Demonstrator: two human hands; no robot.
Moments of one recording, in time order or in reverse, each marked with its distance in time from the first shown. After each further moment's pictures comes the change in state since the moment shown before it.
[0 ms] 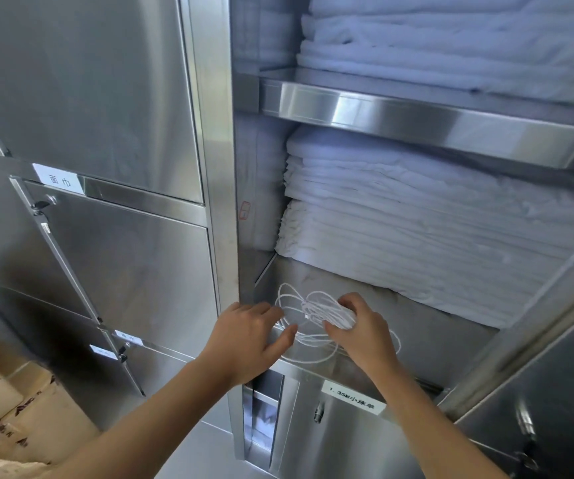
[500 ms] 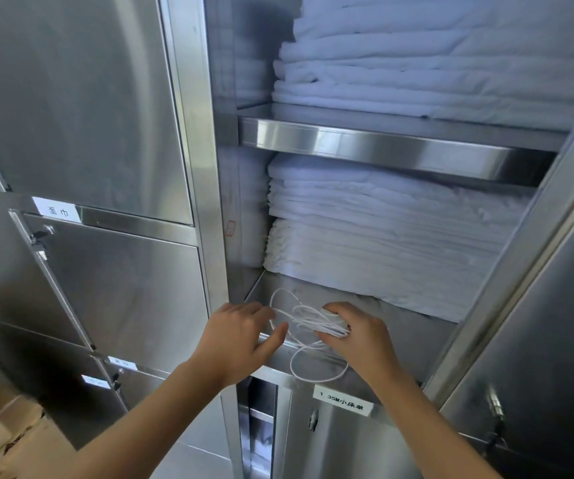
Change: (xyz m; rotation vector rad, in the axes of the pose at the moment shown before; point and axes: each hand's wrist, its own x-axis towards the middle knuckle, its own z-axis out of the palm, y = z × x) left_hand 0.003 0.012 -0.028 0.022 0.074 0.053; right_hand -0.024 -0.032 -0.042 -0.026 0.150 -0.236
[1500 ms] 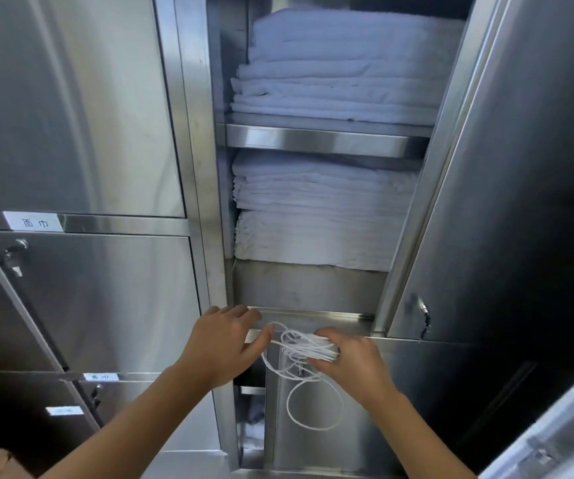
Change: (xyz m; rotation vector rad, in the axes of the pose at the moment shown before) left_hand -0.087 -0.006 -0.054 -0.059 0.014 0.235; right_hand -0.145 -0.110 -0.032 -0.226 -0.089 0.270
